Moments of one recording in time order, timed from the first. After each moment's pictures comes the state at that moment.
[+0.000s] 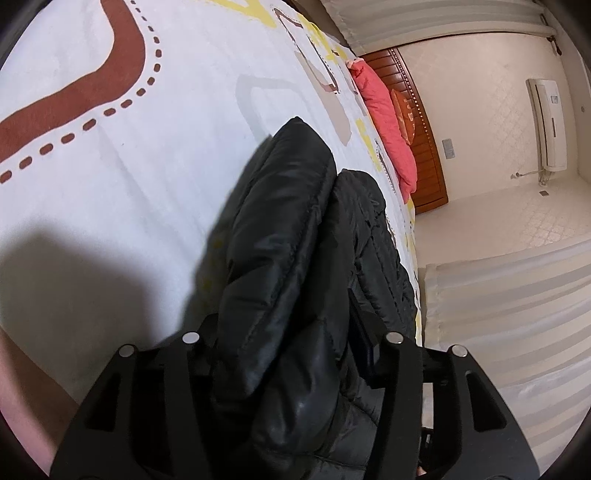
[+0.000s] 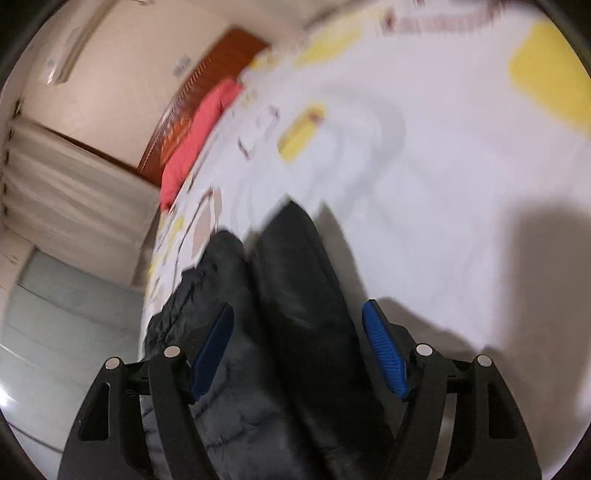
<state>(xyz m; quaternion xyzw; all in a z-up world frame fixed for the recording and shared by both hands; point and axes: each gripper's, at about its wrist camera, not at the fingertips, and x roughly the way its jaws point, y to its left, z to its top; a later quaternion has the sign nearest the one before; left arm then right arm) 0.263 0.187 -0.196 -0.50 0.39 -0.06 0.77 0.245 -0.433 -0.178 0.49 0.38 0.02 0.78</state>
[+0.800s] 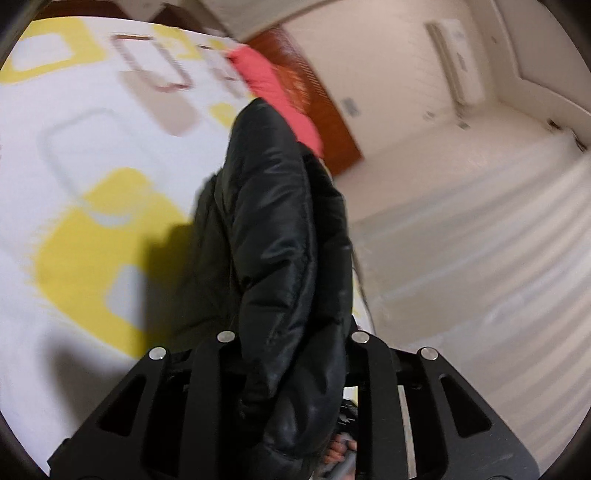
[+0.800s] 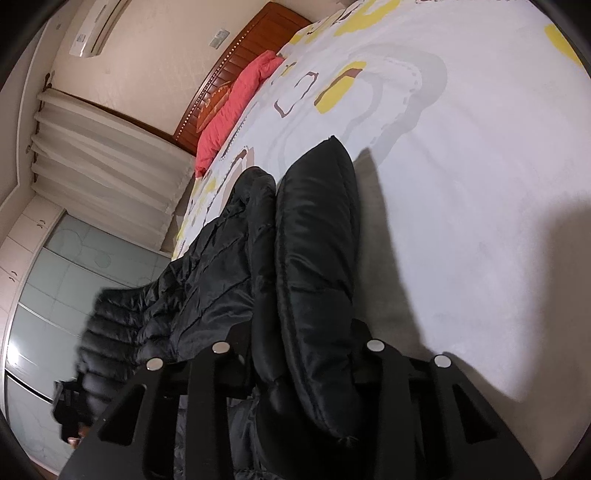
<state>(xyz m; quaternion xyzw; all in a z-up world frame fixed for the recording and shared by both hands) 0.252 0.074 -0.059 -0.42 0.33 -0.23 0.81 0.245 -0.413 -0.185 0.45 0.38 0.05 0.81</state>
